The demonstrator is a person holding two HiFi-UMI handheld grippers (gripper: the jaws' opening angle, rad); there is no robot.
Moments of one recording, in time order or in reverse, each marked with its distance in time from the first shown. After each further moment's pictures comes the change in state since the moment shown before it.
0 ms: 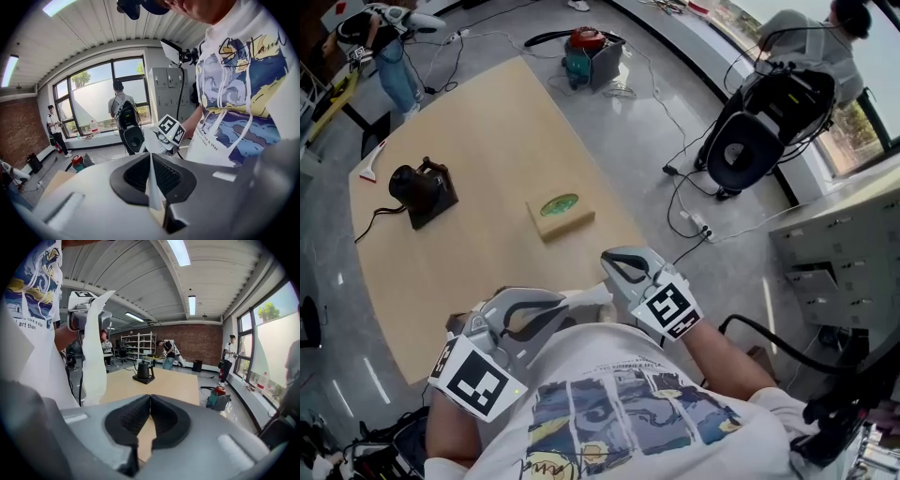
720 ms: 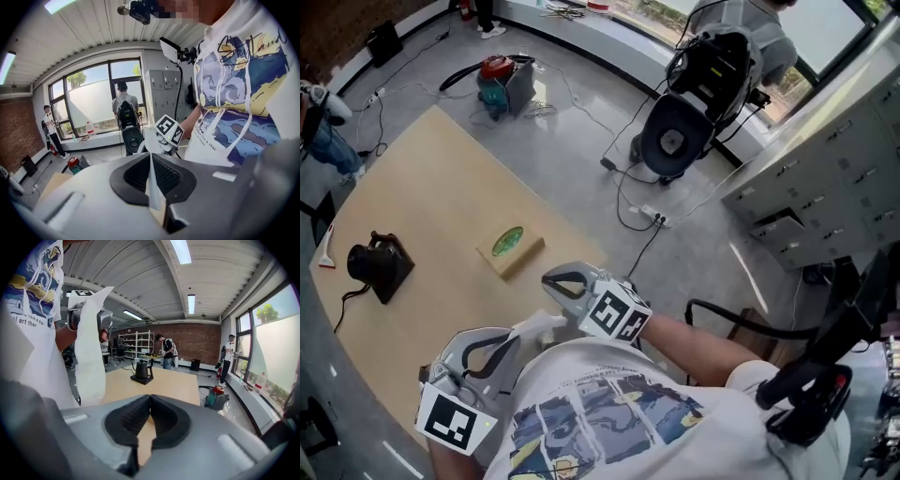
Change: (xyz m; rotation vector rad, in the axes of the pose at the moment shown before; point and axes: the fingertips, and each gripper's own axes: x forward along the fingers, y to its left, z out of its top) left arm -0.015 0.020 -0.011 0.048 -0.062 -0.042; right arm 0.031 0.007 0.010 0.005 0.040 -0.019
